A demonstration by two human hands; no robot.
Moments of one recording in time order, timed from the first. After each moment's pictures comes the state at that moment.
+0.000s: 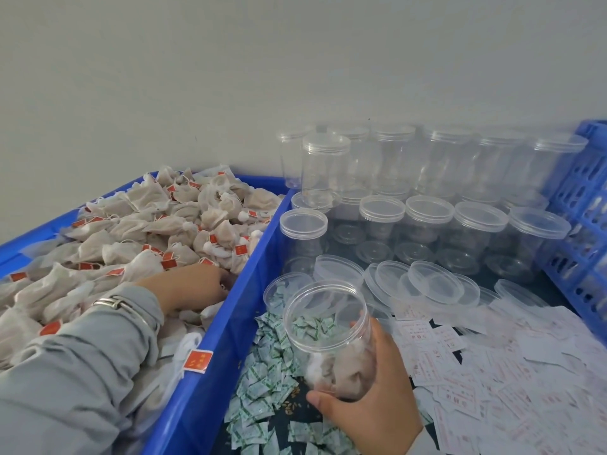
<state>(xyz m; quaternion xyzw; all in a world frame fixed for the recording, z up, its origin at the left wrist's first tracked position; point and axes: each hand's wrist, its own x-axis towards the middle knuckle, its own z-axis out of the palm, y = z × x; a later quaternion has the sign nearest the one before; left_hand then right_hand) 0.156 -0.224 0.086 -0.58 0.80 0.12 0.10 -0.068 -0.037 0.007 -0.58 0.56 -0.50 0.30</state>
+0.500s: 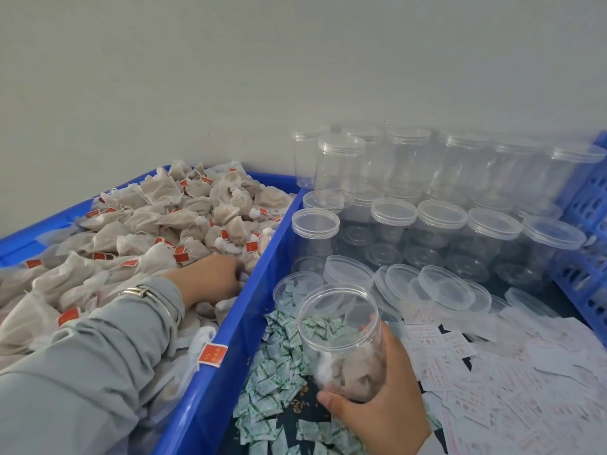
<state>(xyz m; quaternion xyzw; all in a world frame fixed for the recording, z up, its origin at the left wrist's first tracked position) 0.149 -0.223 0.086 -0.59 0.79 0.12 0.05 -0.066 -0.039 0.001 -0.56 0.61 -0.50 0.25</state>
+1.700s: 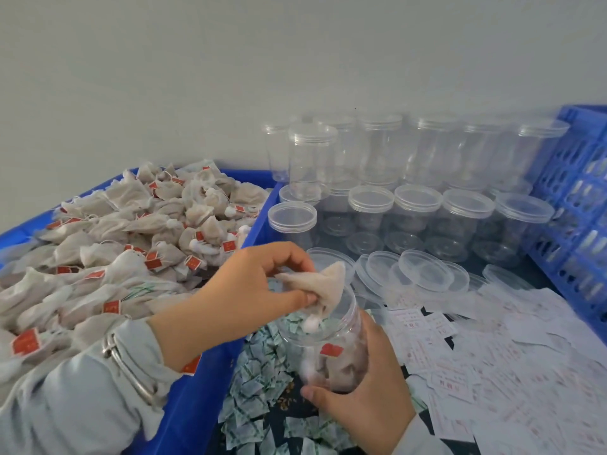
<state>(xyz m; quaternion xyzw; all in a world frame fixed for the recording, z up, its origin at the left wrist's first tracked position) 0.088 -0.129 0.127 -0.34 0.83 0.32 -0.30 -0.066 -0.040 0.005 -0.56 0.58 -0.51 0.32</state>
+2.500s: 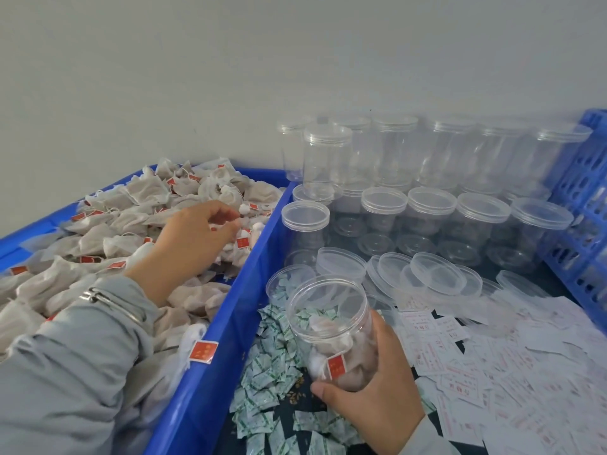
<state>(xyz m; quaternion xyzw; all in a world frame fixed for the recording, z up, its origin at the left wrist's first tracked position) 0.144 -0.203 0.126 -0.56 0.74 0.13 -0.35 -0.068 -0.037 0.003 -0.56 0.58 -0.49 0.34</state>
